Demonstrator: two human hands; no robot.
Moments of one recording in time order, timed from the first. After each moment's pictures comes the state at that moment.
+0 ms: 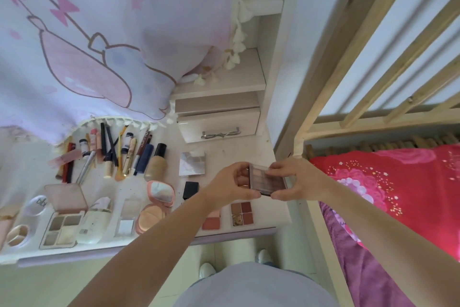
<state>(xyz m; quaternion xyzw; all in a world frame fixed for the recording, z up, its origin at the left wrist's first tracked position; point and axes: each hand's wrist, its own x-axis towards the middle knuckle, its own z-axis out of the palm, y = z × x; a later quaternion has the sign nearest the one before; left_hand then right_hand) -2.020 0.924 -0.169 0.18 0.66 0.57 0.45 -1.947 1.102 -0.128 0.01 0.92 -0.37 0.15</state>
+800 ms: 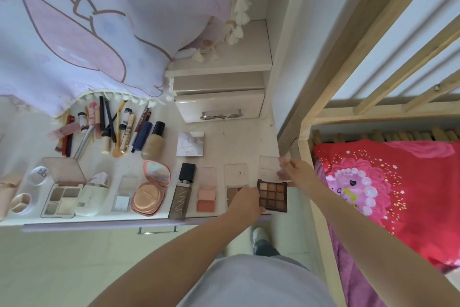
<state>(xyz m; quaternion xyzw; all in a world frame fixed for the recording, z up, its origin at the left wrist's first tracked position) -1.965 0.971 -0.224 0.21 0.87 0.17 0.40 -1.958 1.115 -0.221 0.36 0.74 -0.55 0.16</state>
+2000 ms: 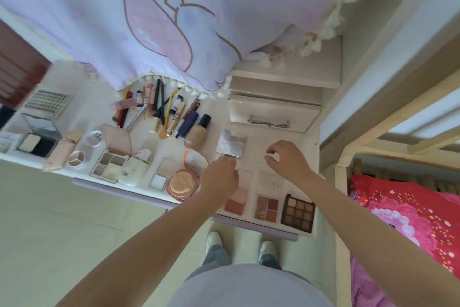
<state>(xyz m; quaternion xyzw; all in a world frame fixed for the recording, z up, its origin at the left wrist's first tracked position) -2.027 0.874 -0.189 0.09 0.97 0.12 0.19 -2.046 1.048 -0.215 -0.05 0.96 -0.27 0.12</state>
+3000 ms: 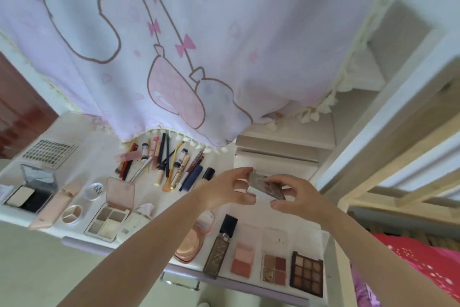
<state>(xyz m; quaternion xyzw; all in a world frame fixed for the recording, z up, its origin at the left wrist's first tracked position) -2.095 0.842 -0.123 0.14 0.73 0.56 0.37 -2.045 1.032 -0.108 -0.06 0.86 -0.49 0.15</state>
